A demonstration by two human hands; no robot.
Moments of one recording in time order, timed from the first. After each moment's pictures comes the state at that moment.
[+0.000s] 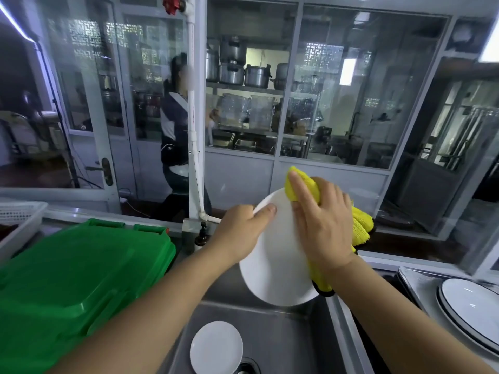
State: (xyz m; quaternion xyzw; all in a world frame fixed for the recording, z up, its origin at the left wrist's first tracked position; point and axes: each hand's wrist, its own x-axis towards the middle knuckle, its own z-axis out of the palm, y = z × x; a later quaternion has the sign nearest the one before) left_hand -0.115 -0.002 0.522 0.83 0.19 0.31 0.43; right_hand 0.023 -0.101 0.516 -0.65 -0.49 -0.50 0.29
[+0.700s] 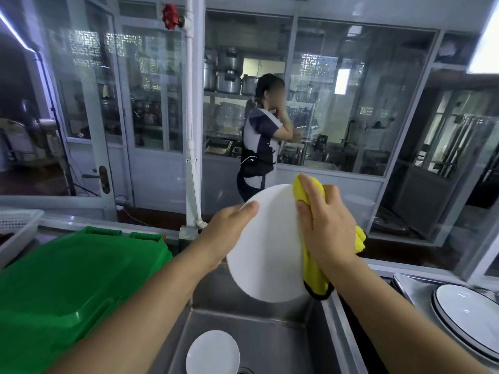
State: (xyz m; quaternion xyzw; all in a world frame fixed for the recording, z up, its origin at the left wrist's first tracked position) left_hand -0.130 0.004 0.531 0.74 0.17 0.27 0.59; right_hand 0.026 -0.112 0.527 -0.73 -0.46 -0.39 0.33
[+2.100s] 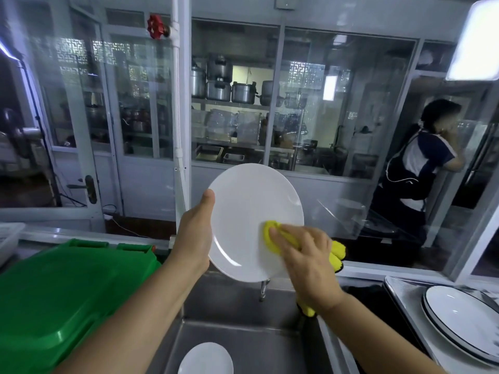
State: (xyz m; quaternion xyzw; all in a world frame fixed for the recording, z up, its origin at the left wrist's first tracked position) left_hand -0.117 0.009 0.539 0.52 0.24 0.44 0.69; right_hand 0.046 -0.124 0.462 -0.66 -0.56 -0.43 0.26
